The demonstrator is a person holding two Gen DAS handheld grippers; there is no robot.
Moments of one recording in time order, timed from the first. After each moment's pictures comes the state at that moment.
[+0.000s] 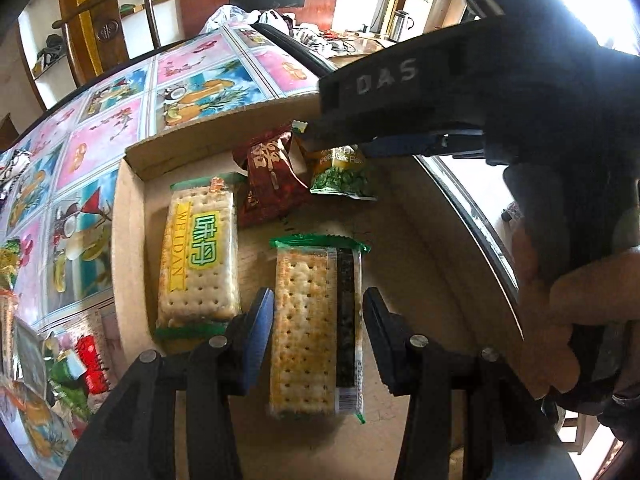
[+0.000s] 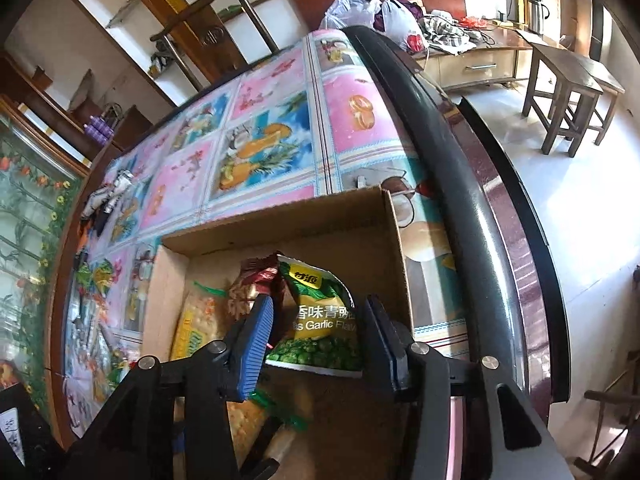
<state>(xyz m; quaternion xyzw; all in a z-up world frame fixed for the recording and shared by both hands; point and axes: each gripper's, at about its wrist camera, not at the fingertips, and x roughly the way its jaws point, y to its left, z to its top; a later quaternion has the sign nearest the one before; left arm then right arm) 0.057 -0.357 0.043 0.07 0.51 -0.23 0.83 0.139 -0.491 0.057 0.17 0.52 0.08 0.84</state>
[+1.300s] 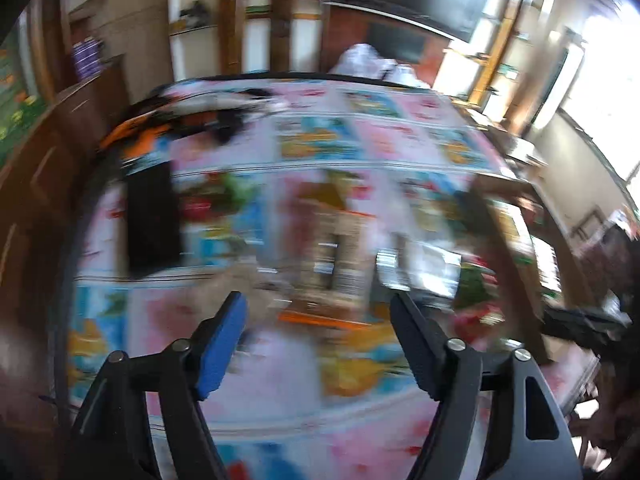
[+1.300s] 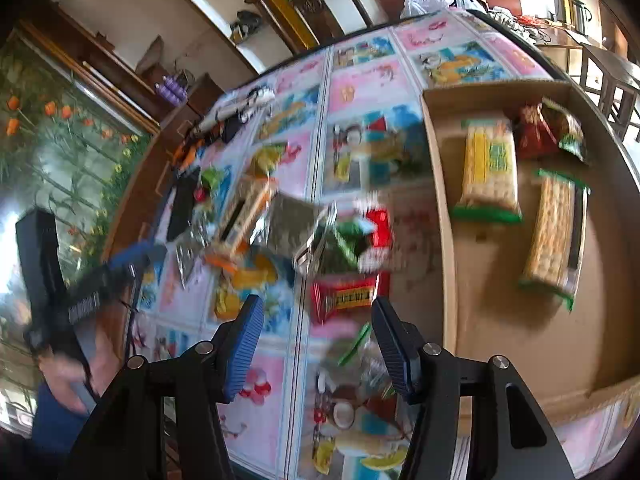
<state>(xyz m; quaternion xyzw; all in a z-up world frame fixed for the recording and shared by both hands) 0.041 0.037 0.097 -0.03 0.47 -0.10 0.88 0.001 -0.265 0.081 0.17 0.52 0.16 0.82</state>
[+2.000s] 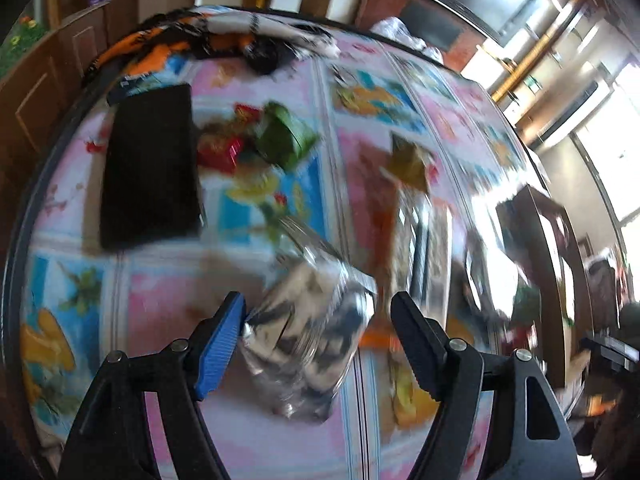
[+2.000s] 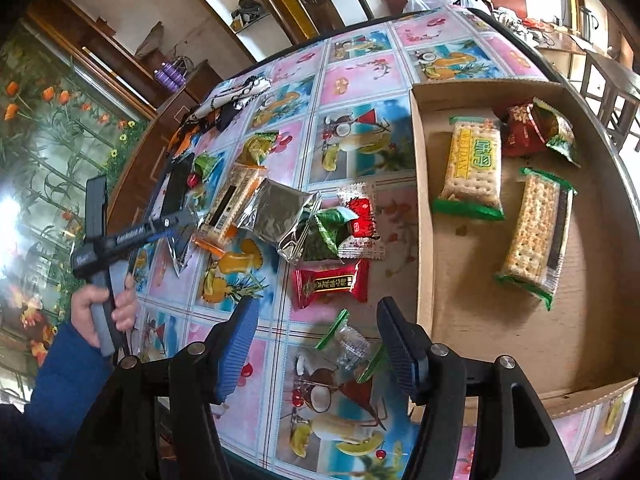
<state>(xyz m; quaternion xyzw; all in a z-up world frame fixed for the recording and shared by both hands) 0.083 0.075 0.030 -0.11 0.53 -0.12 0.83 -0.001 -0.277 0.084 0.15 0.53 0.17 0.82</state>
